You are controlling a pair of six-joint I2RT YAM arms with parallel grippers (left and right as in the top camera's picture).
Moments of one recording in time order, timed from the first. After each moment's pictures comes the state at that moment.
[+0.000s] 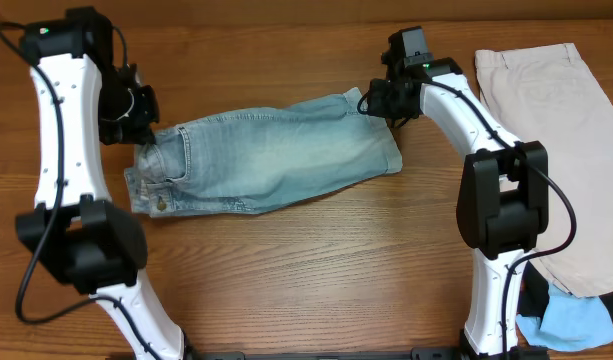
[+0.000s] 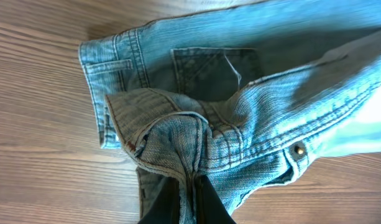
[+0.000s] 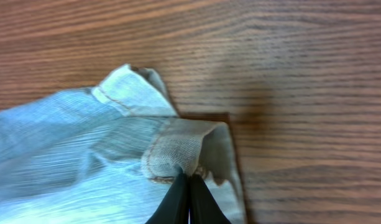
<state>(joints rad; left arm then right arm) 0.18 2.05 2.16 -1.66 0.12 -0.10 0.20 2.25 1.82 -0.74 -0.15 0.29</state>
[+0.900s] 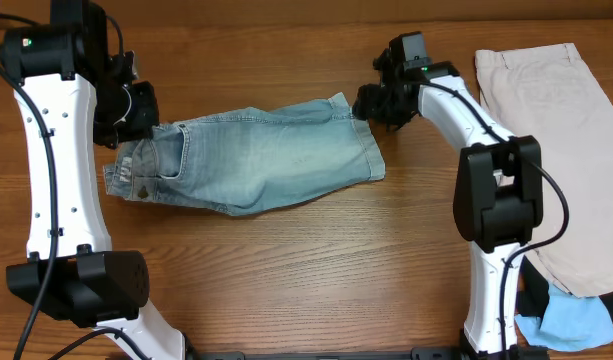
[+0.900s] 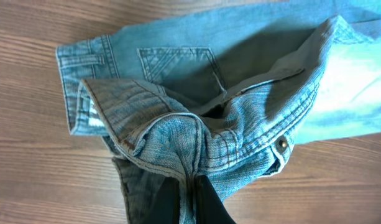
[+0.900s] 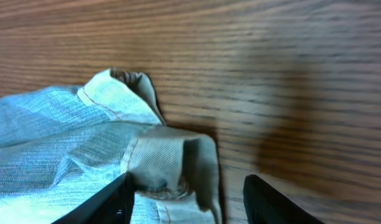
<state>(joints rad) 0.13 1.89 2.13 -1.66 0.09 -0.11 0.20 2.31 1.82 -0.70 -0.32 0.24</state>
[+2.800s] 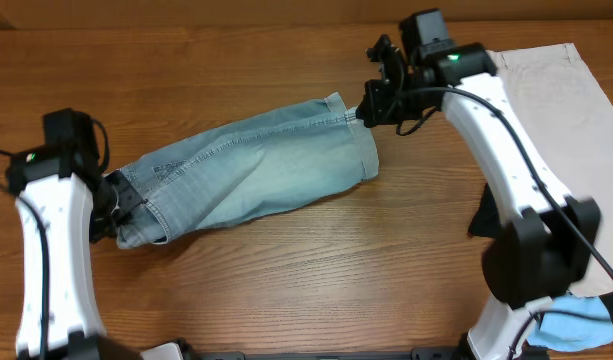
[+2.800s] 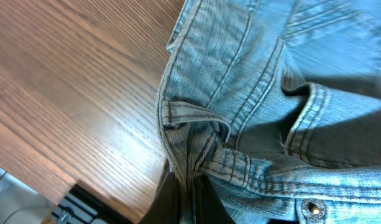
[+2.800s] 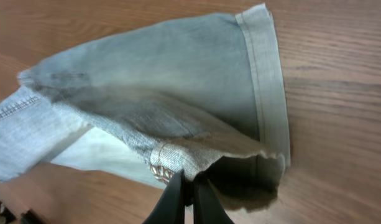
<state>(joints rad) 0.31 1.44 1.28 -1.30 -0.12 -0.42 0.25 1.93 1.83 -1.09 -0.44 0.12</state>
